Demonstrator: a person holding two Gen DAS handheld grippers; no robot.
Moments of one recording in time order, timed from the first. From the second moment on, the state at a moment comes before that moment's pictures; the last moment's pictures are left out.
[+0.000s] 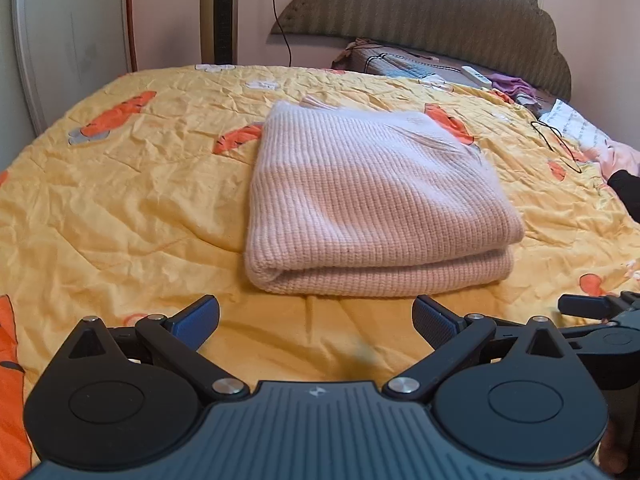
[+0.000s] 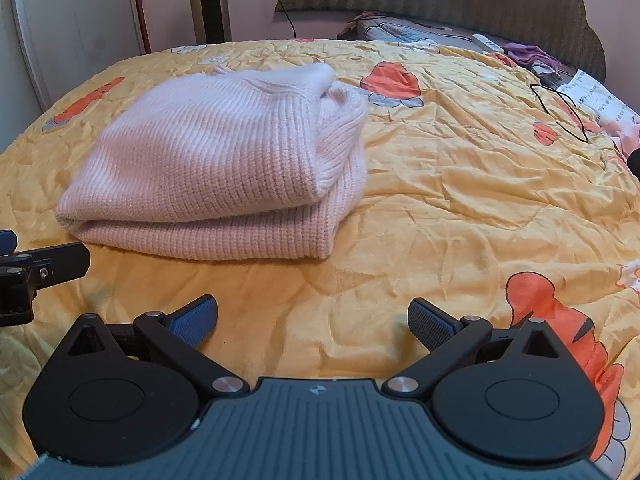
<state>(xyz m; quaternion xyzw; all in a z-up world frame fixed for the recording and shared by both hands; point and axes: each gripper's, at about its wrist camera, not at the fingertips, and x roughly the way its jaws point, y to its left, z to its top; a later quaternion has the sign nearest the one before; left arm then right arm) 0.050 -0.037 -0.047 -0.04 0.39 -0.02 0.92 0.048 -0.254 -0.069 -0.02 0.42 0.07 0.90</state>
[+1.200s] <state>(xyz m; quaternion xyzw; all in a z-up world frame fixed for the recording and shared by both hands) 0.051 -0.033 -0.045 -0.07 0.39 -0.03 0.92 0.047 -0.254 -0.071 -0.01 0.43 0.07 0.90</state>
